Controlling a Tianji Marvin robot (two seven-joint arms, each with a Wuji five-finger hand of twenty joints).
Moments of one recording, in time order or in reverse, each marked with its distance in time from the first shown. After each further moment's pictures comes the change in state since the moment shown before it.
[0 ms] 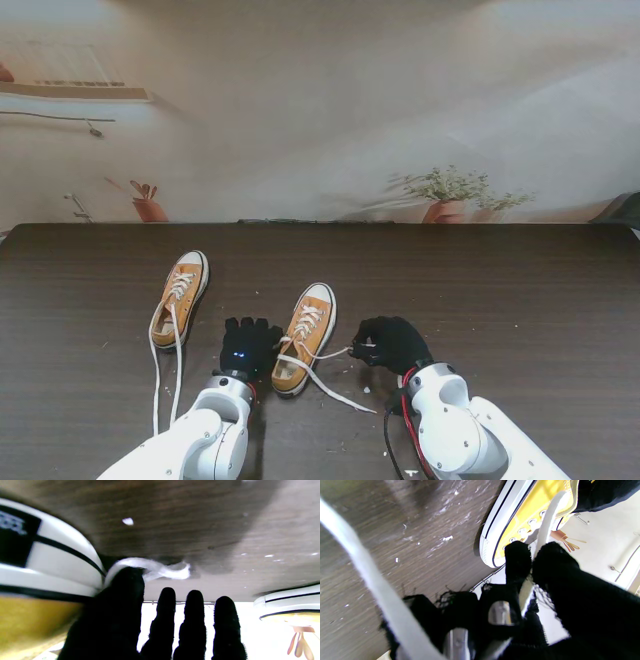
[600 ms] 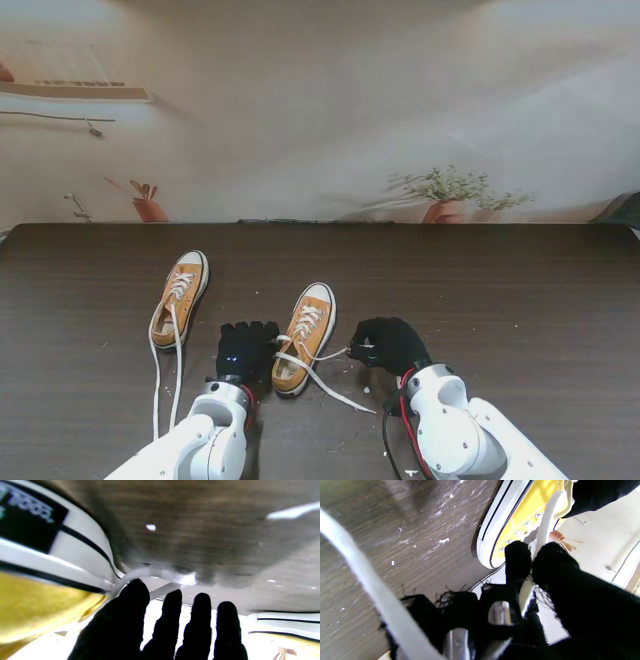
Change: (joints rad) left arm 0.056 -0.033 -0.071 0.009 -0.144 -0.087 0.104; right arm 0.000 0.000 -0.006 0.000 0.006 -0.008 -0.005; left_hand 0.040 0.133 0.004 0.036 -0.184 0.081 0.399 0.368 0.027 0.088 -0.025 -0.050 0.013 0.096 -0.131 -0.113 -0.041 0.003 -0.192 -0.102; right_hand 0.000 0.003 0.000 0.000 0.000 0.000 0.000 0.000 0.000 0.000 0.000 0.000 0.000 0.000 0.000 0.000 0.000 0.000 0.000 0.000
